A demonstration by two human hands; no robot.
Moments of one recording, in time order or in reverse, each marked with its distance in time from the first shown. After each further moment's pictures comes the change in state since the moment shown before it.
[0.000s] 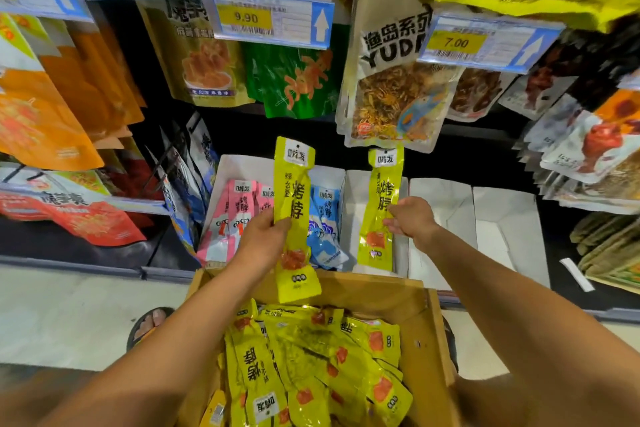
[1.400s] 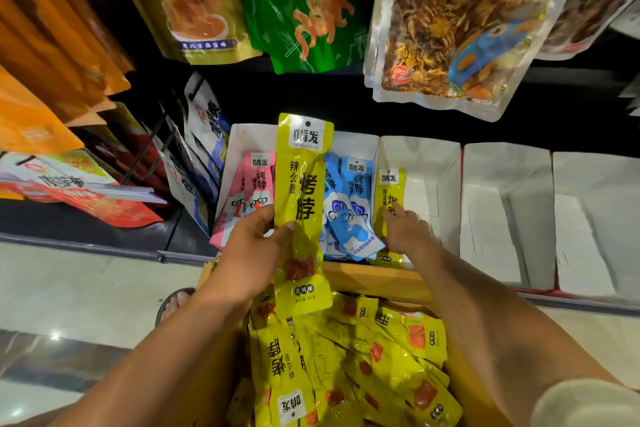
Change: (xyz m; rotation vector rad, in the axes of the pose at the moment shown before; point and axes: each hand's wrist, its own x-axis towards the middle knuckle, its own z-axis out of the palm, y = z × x) left_hand 0.008 -0.026 -0.017 0.036 -0.013 -0.012; right_hand 0.128 0.143 0.077 -1.412 -0.186 -0.386
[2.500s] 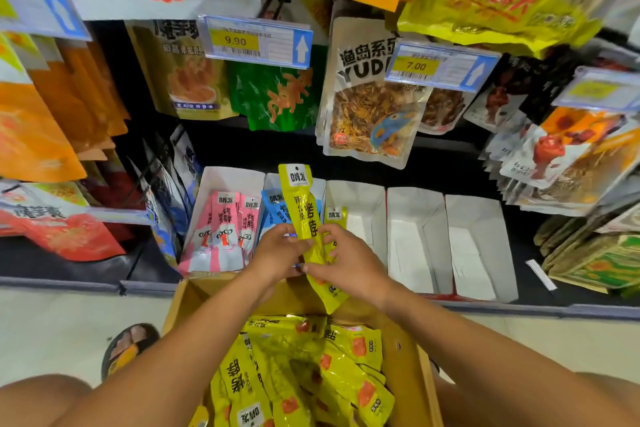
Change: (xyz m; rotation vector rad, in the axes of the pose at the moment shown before) left_hand -0.015 0.023 0.054 -0.170 -0.187 -0.103; right_hand -0.213 -0.073 -0.127 0.643 0.253 -0.170
